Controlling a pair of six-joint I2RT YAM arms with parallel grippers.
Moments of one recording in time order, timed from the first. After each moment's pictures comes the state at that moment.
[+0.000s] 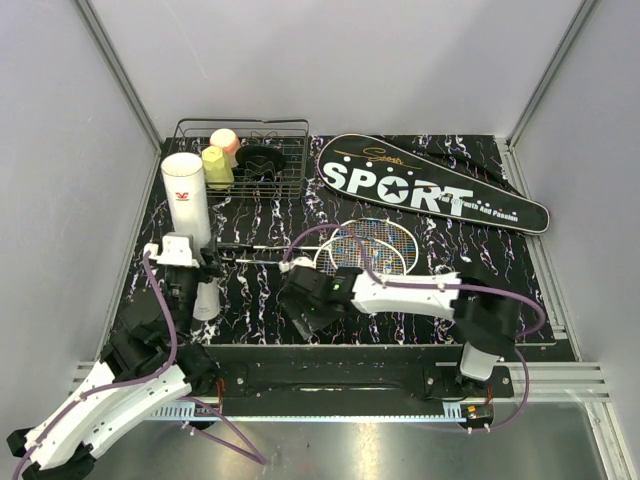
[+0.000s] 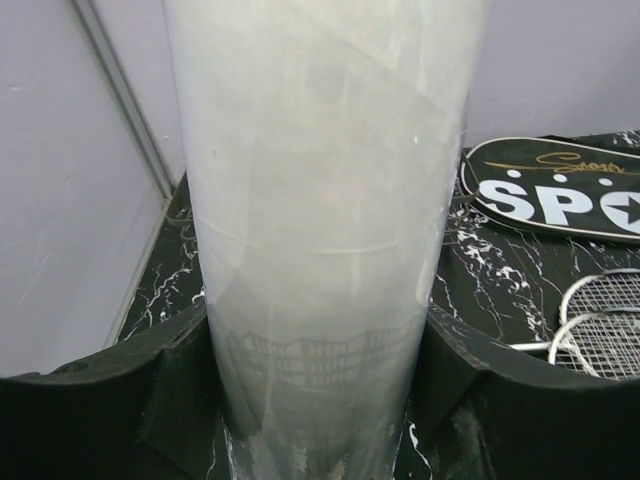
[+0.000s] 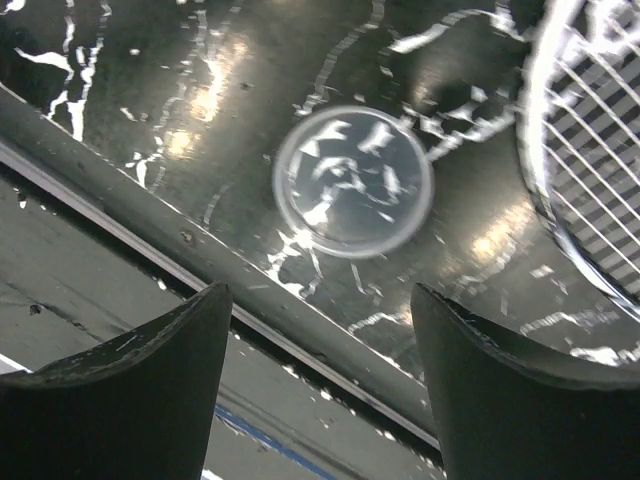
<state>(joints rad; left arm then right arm) -0.82 0.29 0.61 -0.21 -0.76 0.19 1.18 1.70 1.18 -0.59 0.11 0.57</state>
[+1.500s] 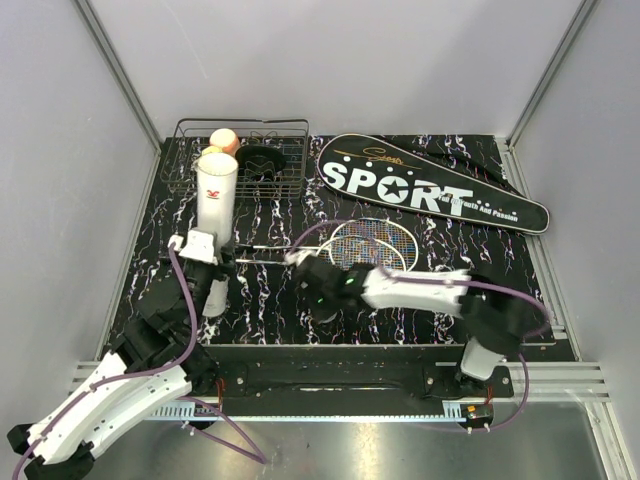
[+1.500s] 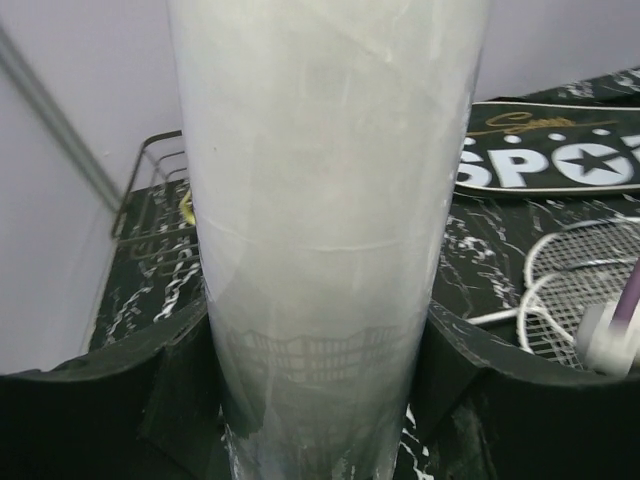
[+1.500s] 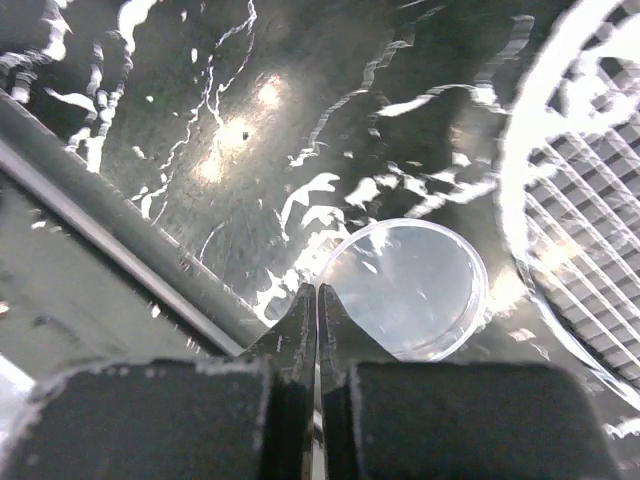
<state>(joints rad) -0.79 0.36 0.59 -0.17 -0.65 0.20 1.17 1.77 1.14 -0.40 0.06 0.45</state>
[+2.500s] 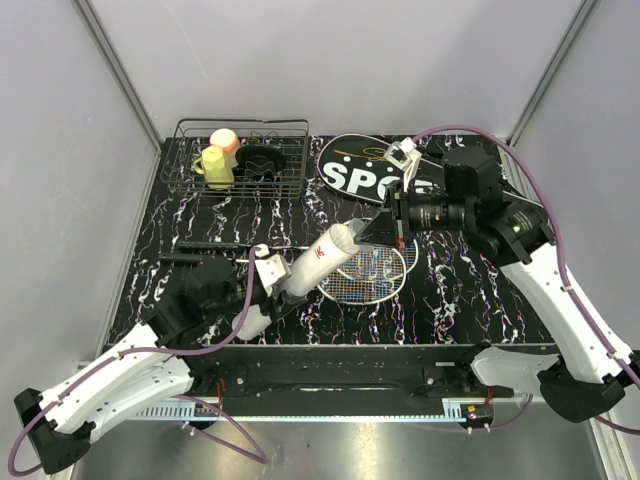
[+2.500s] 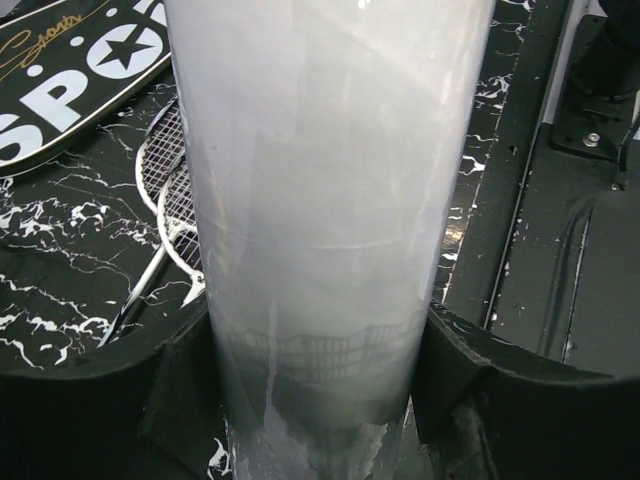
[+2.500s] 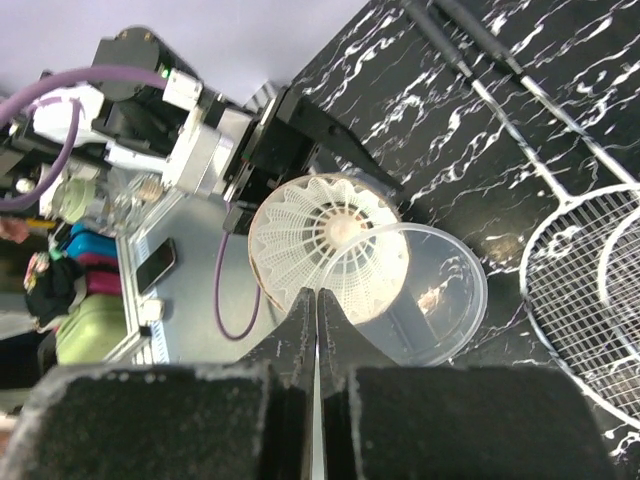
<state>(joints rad) -0.81 0.62 0.61 -0.27 0.32 0.17 0.59 1.17 1.53 -0.77 -0.70 0.36</state>
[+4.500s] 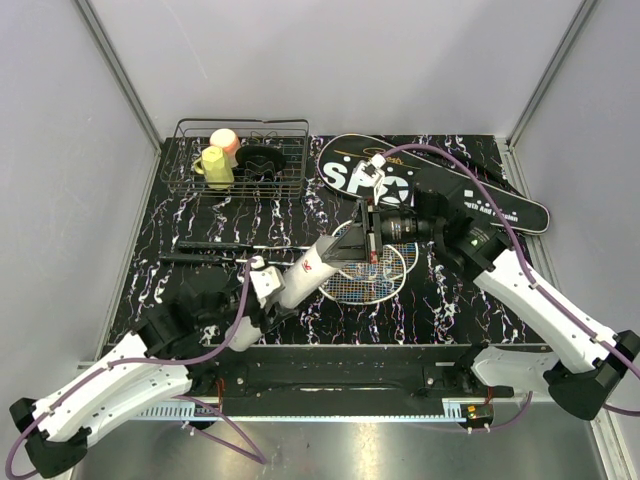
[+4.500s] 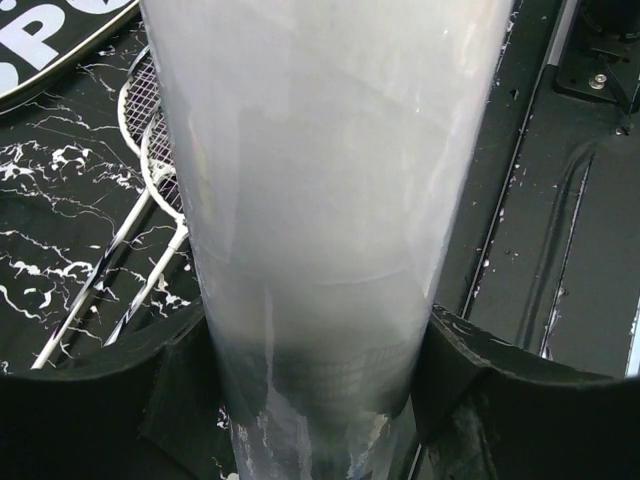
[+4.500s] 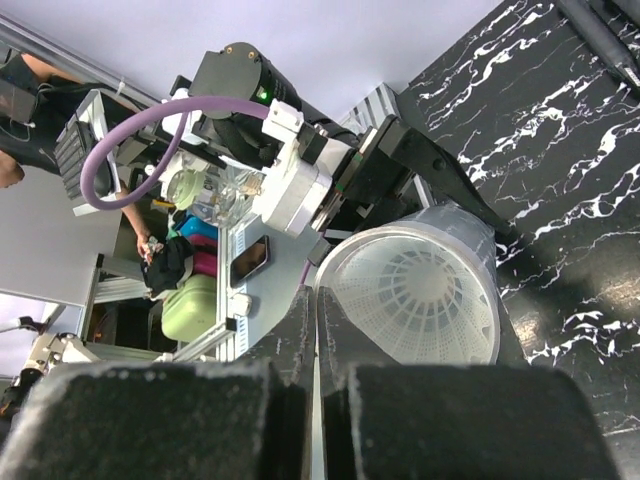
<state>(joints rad) -0.85 0.53 0.59 -0.43 0.29 0.18 0.73 1.16 1.28 -0.34 -0.82 0.62</state>
